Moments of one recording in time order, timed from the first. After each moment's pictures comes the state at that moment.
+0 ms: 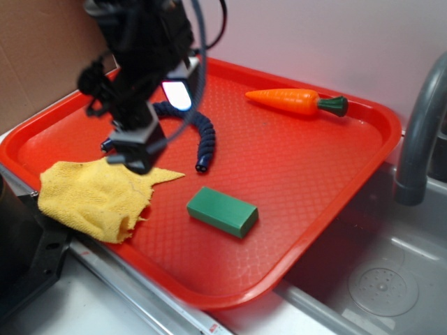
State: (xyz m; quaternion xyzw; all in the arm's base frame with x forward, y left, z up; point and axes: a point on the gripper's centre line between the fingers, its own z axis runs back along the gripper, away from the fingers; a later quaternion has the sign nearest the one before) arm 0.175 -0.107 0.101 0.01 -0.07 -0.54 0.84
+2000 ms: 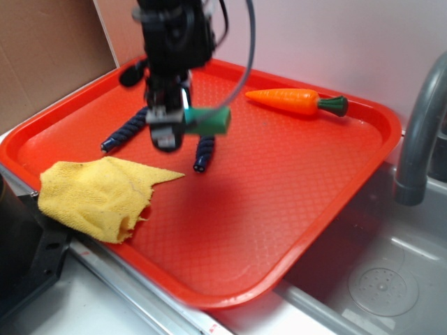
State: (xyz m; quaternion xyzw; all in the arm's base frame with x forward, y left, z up) arm 0.209 -0.051 0.102 -0.04 0.02 -0.31 0.95
